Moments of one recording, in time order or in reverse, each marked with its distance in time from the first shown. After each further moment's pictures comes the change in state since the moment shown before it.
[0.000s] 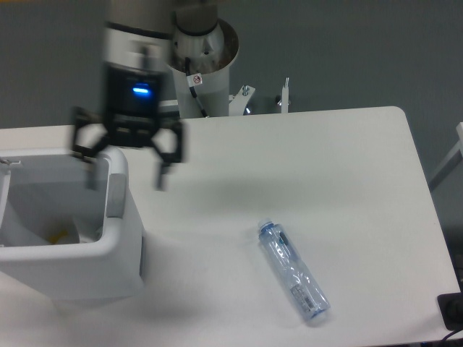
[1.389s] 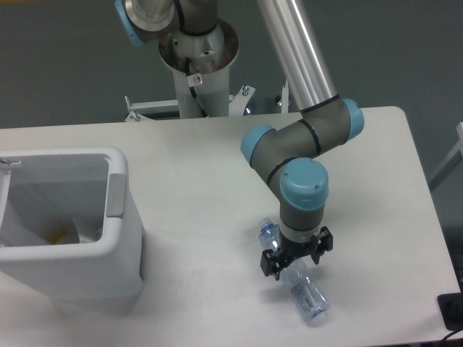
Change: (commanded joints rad) arm 0.051 -0.453 0.000 0.043 0.302 0.379
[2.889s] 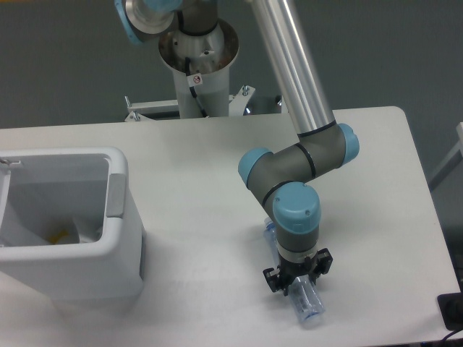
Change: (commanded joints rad) arm -0.025 -0.078 0.069 0.055 0.057 -0.006
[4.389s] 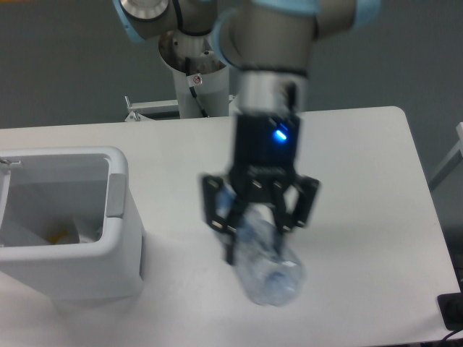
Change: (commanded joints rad) arm -0.155 0.428 0.261 0.008 -0.482 -0.225
